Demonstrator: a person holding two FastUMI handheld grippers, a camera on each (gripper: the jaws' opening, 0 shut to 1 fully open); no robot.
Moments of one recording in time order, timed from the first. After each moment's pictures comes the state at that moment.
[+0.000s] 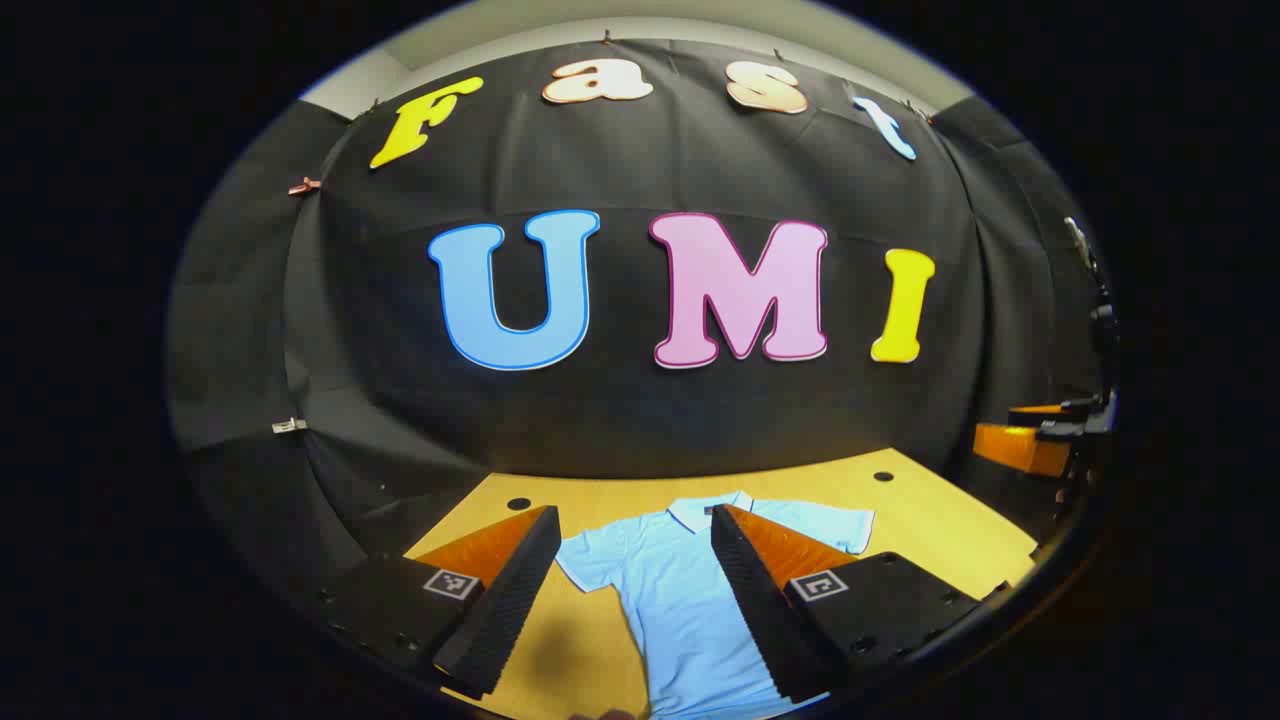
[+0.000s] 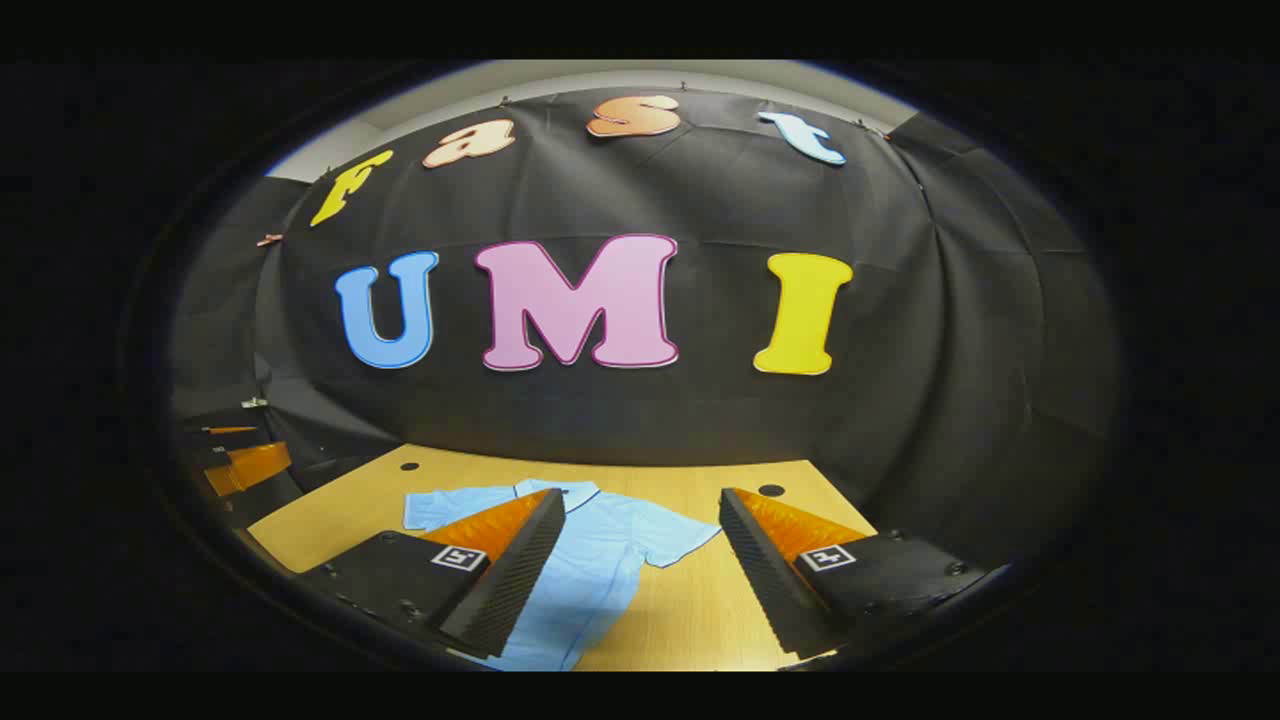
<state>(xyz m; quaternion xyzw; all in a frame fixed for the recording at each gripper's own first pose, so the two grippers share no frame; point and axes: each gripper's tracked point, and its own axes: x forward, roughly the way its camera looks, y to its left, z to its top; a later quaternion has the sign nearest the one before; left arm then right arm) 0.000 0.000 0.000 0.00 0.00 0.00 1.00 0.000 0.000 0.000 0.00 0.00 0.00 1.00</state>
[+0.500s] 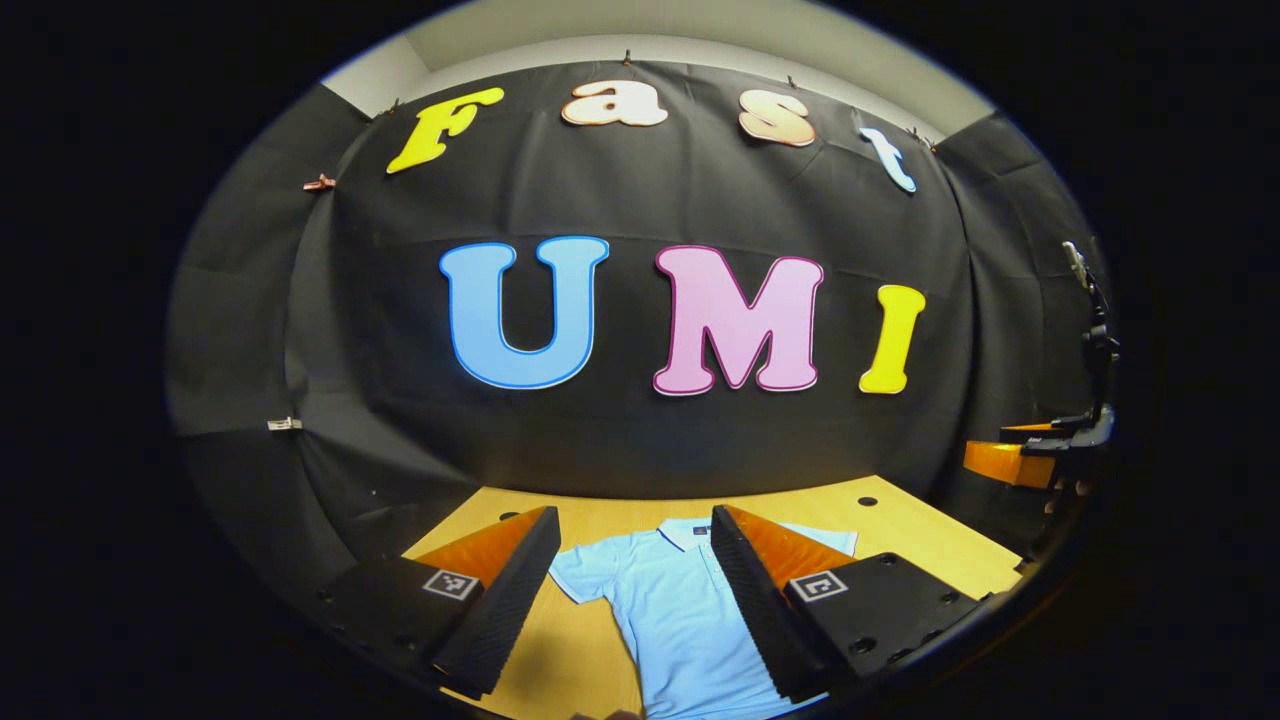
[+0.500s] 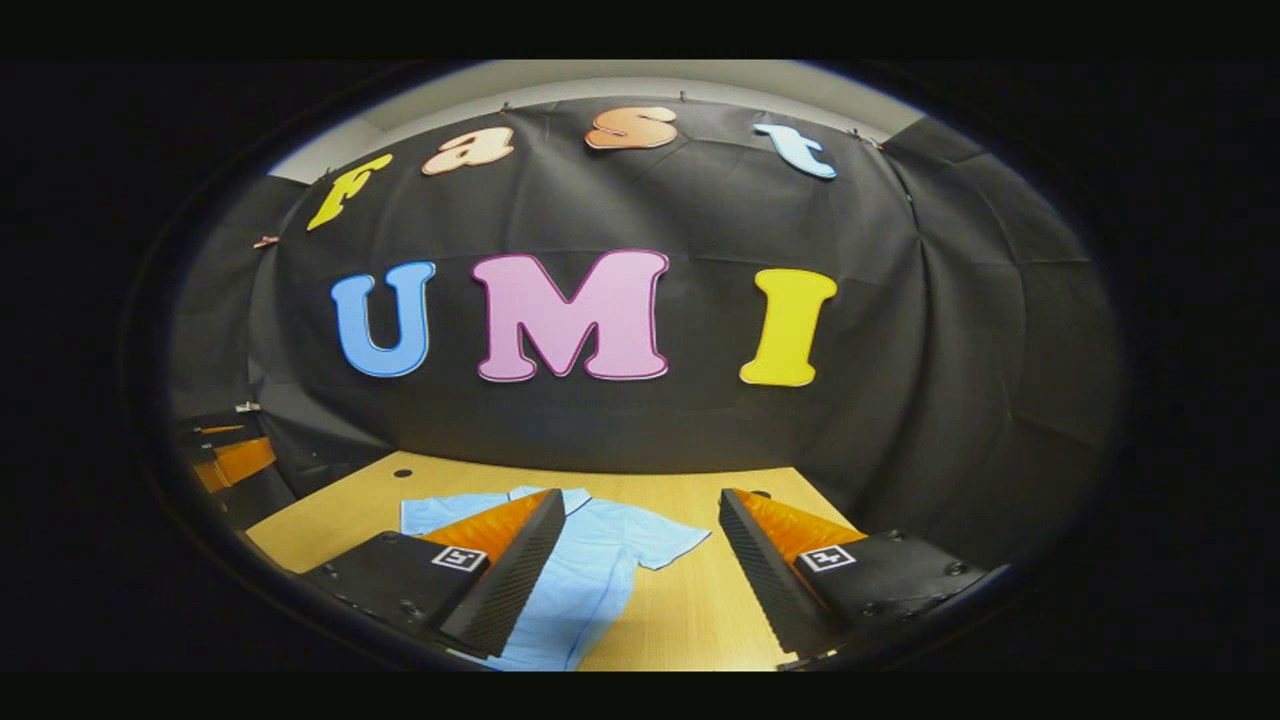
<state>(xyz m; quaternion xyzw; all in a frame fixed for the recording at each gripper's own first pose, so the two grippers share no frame) -0.024 0.017 0.012 -0.01 -0.03 -0.01 1.00 -0.023 0.005 0.012 0.00 -0.01 -0.02 1.00</state>
